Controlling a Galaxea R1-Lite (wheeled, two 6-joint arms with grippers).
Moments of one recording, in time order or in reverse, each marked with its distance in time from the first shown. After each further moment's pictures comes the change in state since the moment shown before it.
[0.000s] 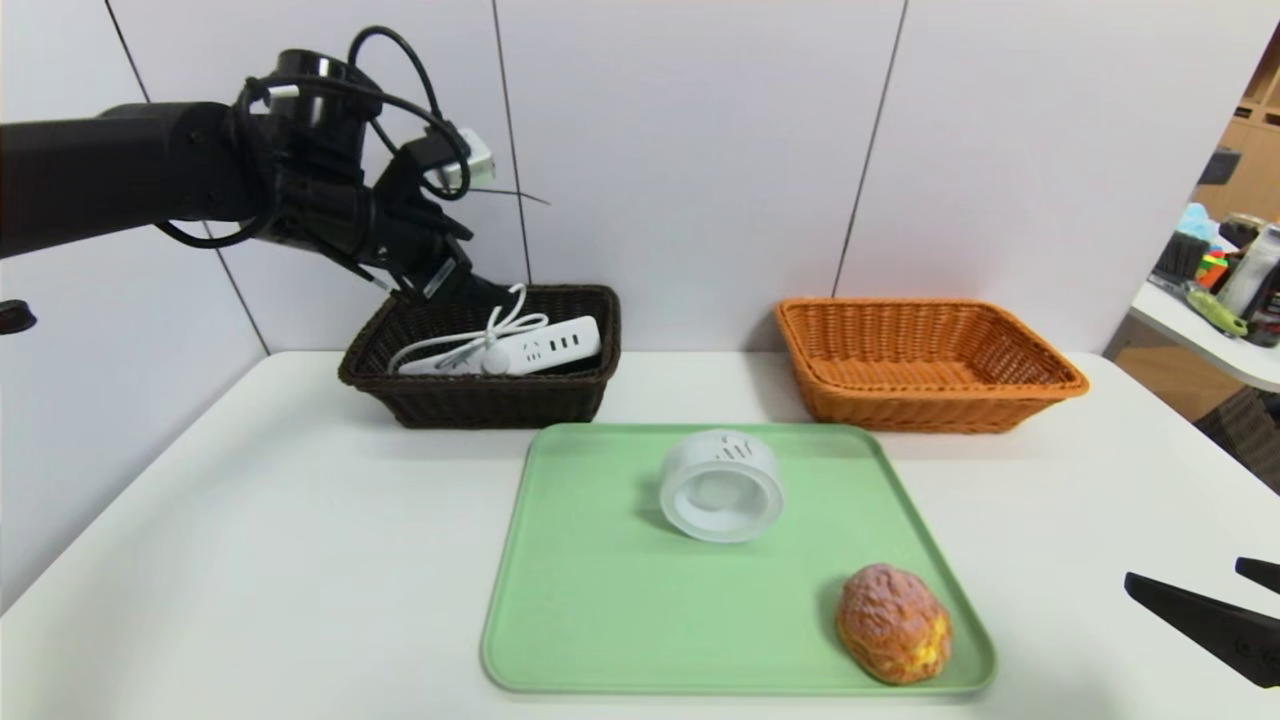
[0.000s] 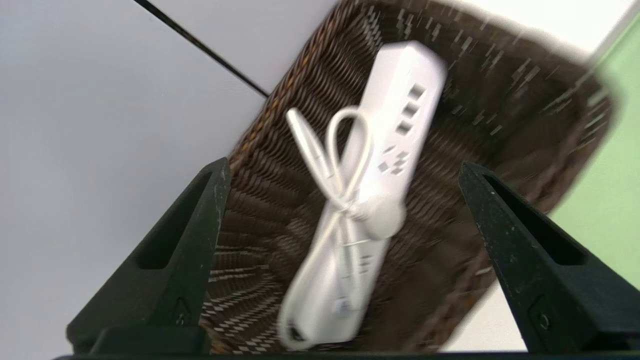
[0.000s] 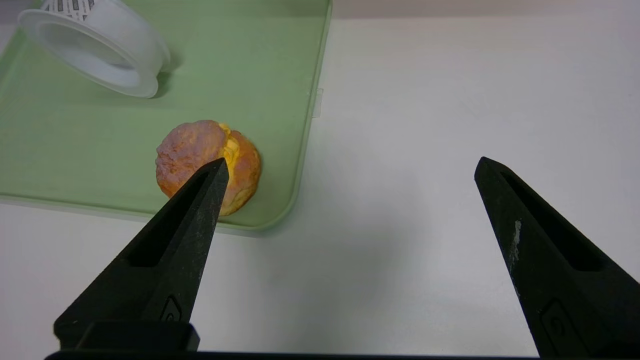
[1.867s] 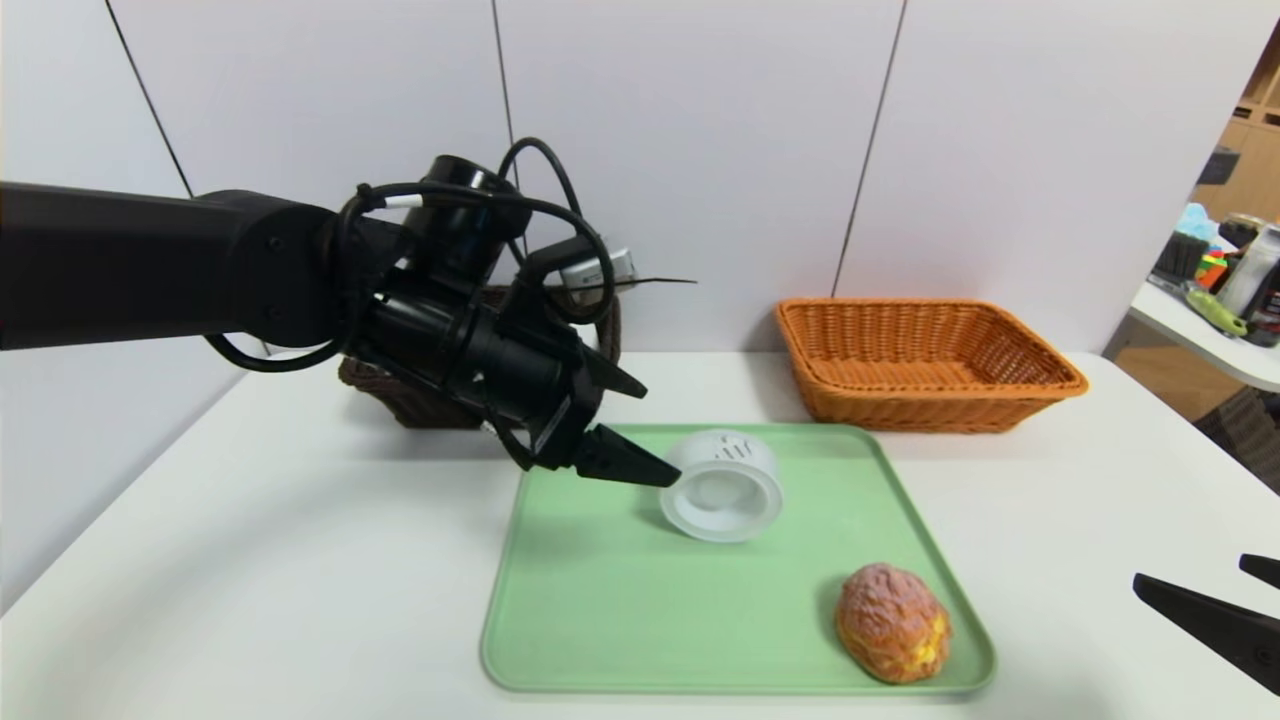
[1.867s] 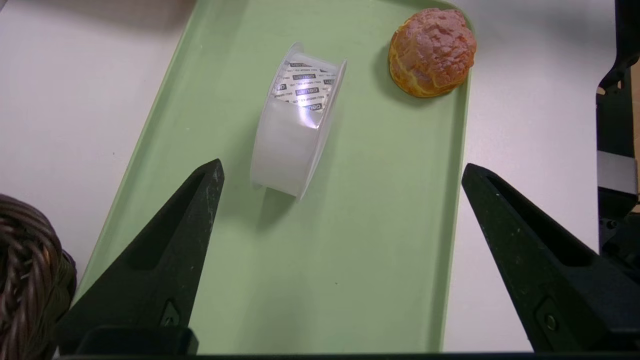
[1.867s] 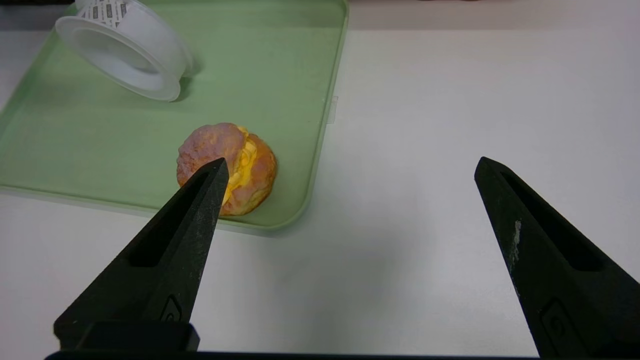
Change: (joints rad) left arm -0.322 -0.137 0.439 -0.072 -0.377 -0.129; right arm 0.000 -0.030 -0.001 0.000 0.033 -0.001
